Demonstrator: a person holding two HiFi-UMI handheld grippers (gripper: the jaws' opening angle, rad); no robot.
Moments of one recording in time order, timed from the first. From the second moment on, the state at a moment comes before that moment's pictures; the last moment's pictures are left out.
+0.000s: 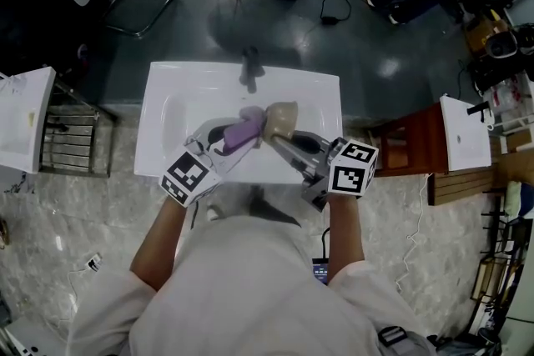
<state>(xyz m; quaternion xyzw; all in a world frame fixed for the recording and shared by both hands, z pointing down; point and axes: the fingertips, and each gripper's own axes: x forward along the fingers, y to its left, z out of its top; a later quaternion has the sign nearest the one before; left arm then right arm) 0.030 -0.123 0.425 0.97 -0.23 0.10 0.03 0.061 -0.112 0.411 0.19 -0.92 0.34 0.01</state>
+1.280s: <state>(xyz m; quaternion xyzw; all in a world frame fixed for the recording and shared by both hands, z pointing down) 0.030 -0.134 0.387 0.97 -0.25 0.04 0.02 0.052 -0.108 0.429 0.19 -0.92 0.35 0.05</state>
